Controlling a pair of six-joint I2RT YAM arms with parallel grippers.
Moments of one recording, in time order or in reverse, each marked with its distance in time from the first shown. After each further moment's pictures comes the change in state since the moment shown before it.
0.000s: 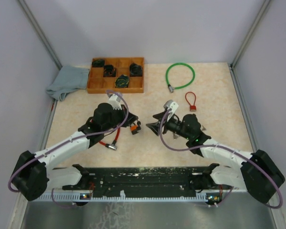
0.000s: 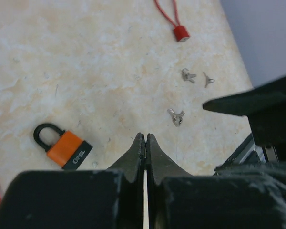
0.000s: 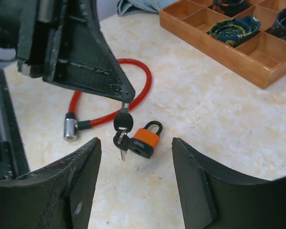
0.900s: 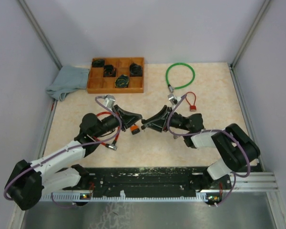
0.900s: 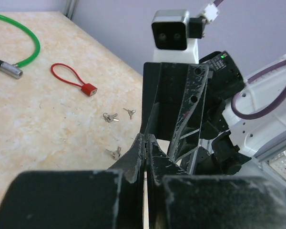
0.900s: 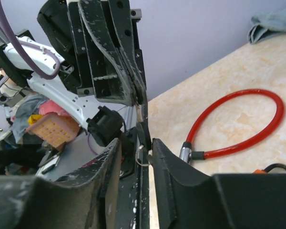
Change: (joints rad) left arm 0.000 -0.150 -0.196 0.596 0.302 0.093; right arm -0.227 0.394 -0.002 0.895 -0.622 0.837
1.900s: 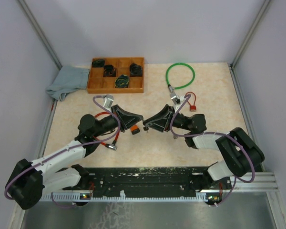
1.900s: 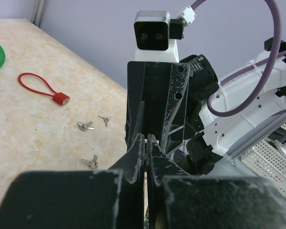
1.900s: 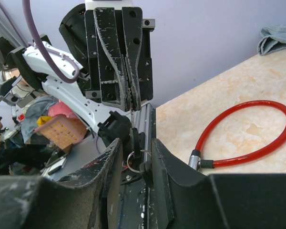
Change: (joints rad) left arm 0.000 0.010 -0.015 0.127 0.084 -0.111; right arm 0.000 -0.054 0.000 0.006 -0.014 0.054
